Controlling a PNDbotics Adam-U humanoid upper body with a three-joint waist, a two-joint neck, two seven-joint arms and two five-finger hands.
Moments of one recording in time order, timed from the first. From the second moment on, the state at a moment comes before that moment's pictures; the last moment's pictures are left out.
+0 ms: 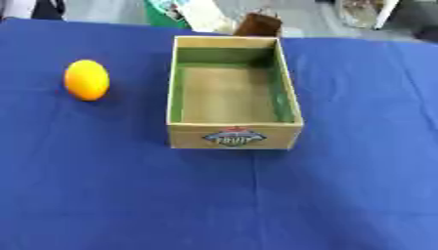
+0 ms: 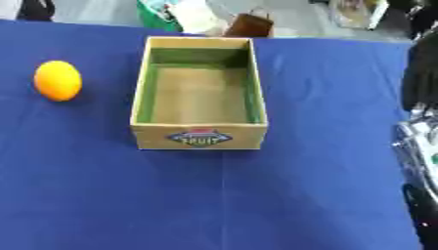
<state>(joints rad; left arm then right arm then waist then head) -0.39 0.42 0.19 -1.98 -0.12 -0.13 0.59 -0.37 -0.47 -0.06 -1.99 -0.14 -0.18 -0.39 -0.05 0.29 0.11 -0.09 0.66</state>
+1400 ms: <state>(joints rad) -0.55 0.61 0.14 -1.85 -0.36 0.02 0.51 -0.38 -0.47 -0.05 -1.99 -0.14 -0.18 -0.39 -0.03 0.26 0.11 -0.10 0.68</state>
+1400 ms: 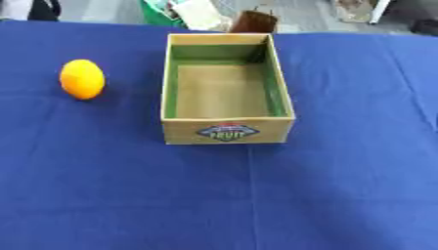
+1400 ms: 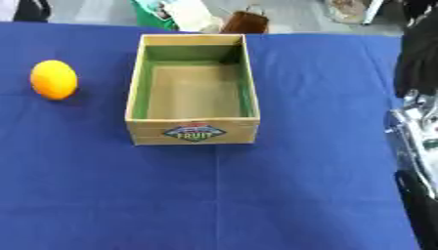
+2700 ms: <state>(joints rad) -0.94 0.68 -0.08 -1.08 -1.15 -0.10 -0.63 -0.36 -0.48 -0.04 -1.99 -0.15 -0.17 -0.37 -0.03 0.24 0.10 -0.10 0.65</state>
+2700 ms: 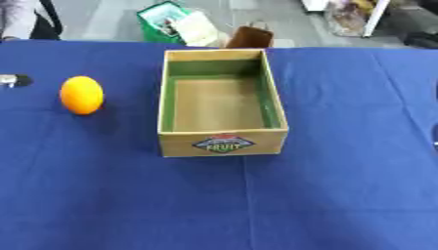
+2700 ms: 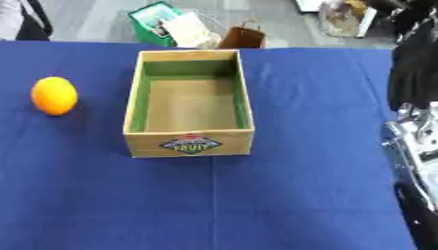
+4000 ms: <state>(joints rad) -1.05 0.51 -0.15 -0.92 -1.09 -0.17 -0.77 -0.36 -0.48 -0.02 -1.99 -0.15 -0.15 -0.36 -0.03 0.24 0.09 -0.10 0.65</state>
